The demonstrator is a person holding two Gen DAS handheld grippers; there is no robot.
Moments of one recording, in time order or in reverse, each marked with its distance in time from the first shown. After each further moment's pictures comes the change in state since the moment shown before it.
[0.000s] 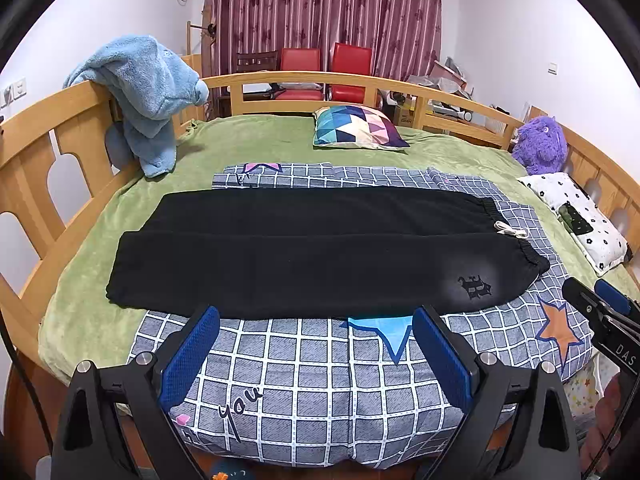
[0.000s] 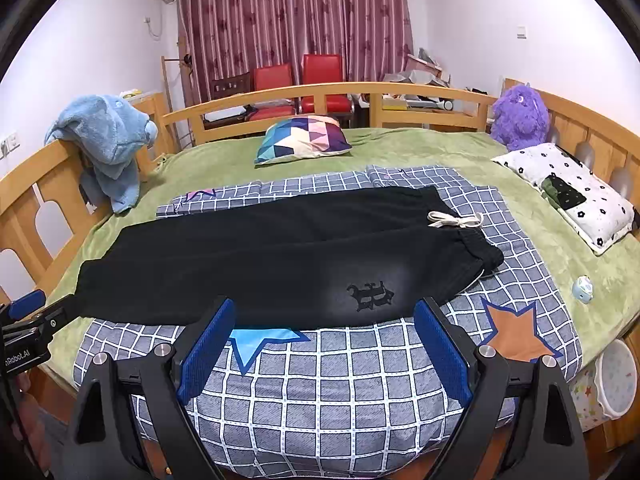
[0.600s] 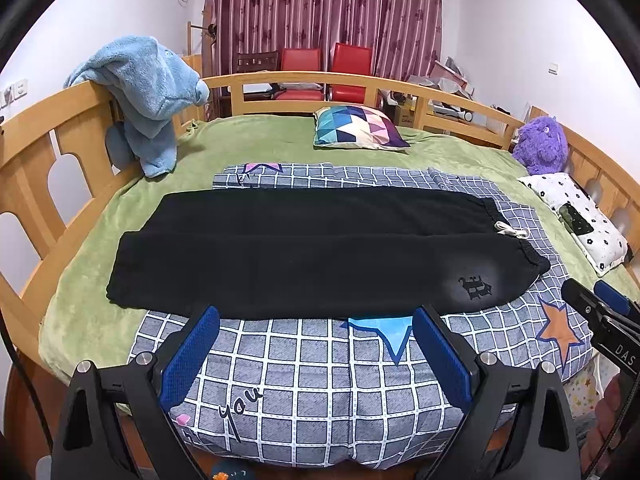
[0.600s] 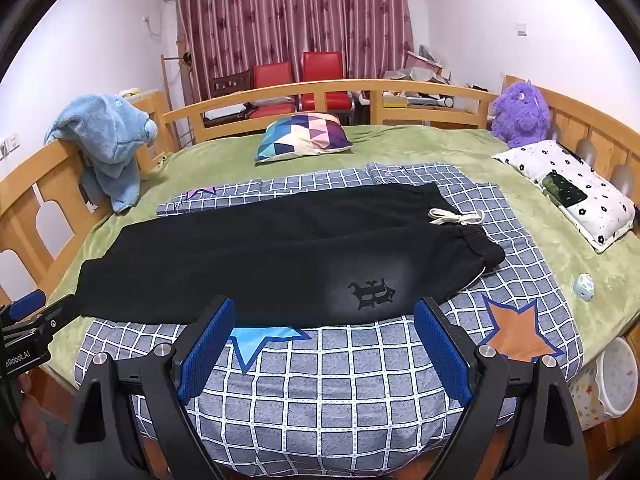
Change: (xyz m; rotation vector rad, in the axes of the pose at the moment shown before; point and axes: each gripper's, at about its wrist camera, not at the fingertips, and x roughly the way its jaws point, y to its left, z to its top) left arm -0.001 0.000 -0.001 -0.001 -0.003 0.001; right arm 0.002 0.001 0.003 0.005 0.011 0.000
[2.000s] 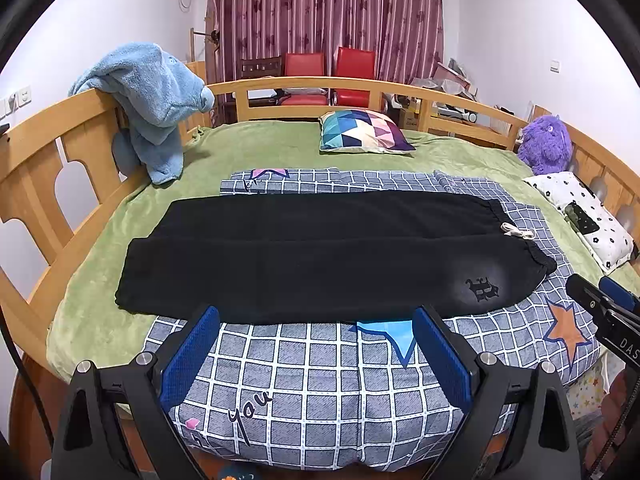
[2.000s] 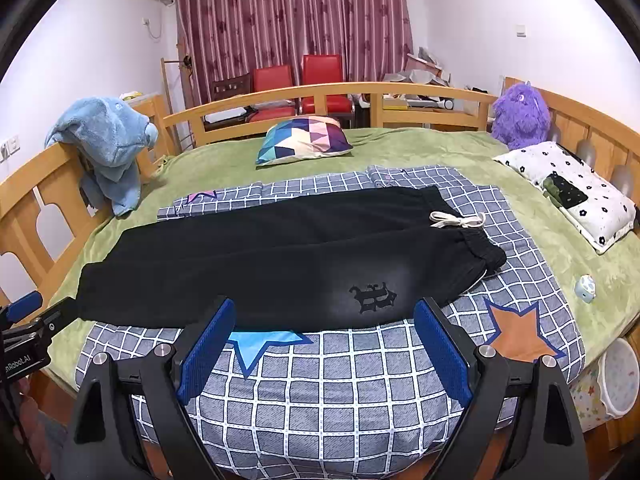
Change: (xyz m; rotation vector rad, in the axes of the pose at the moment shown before) left arm 0.002 0.001 0.002 0.012 -0.014 0.028; right arm -0.002 0.003 0.000 0.000 -0.013 -0.002
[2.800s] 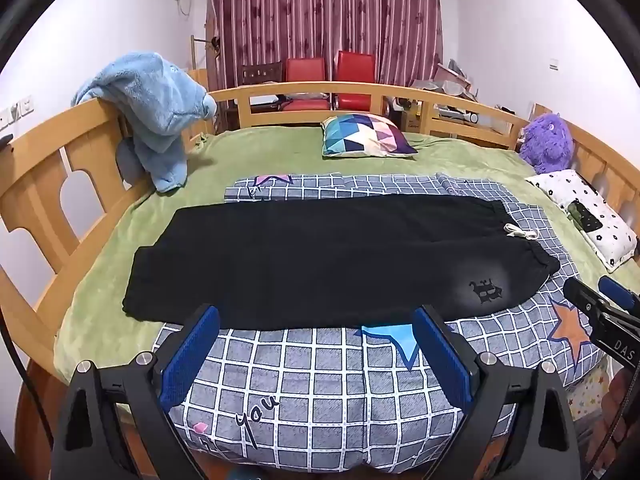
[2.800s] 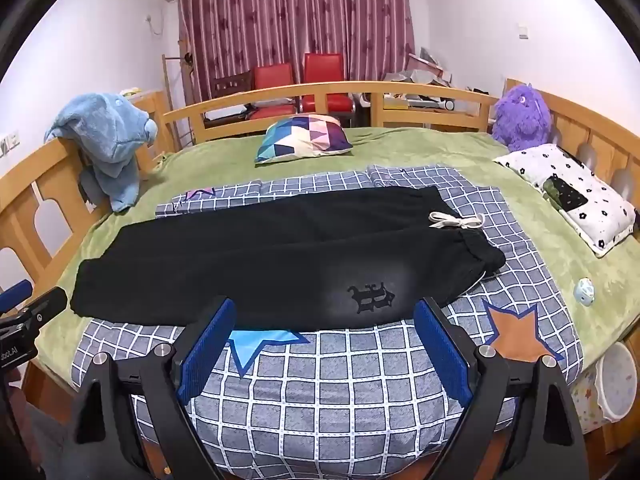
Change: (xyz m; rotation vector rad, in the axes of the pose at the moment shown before) left arm -0.009 0.003 0.009 0.017 -0.002 0.007; right arm 0.003 -0.002 -0.001 -0.018 0.006 -0.009
